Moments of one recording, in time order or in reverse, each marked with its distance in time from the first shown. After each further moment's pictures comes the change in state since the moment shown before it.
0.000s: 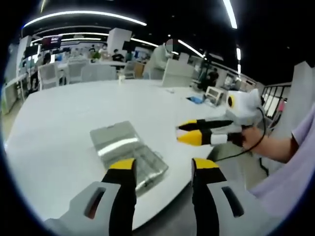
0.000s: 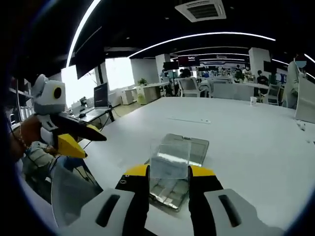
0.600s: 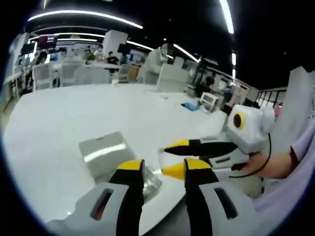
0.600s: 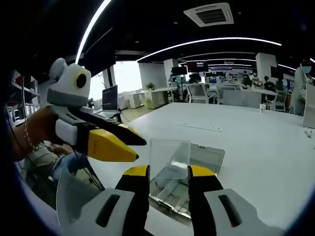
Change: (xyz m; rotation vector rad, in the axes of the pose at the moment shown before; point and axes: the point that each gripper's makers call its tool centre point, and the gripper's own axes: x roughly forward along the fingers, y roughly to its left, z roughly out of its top) left arm 0.032 -0.006 0.027 -0.037 -0.021 -0.057; right arm 0.015 0.034 0.014 -0.032 -0.043 0.055
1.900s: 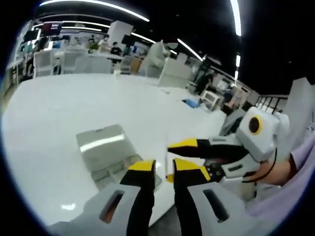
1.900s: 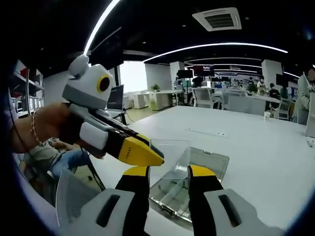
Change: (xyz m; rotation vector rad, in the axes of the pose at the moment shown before) left arm 0.005 0.010 -0.009 -0.063 0.054 -0.008; right arm 0.003 0.015 0.007 -0.058 -0.018 0.024
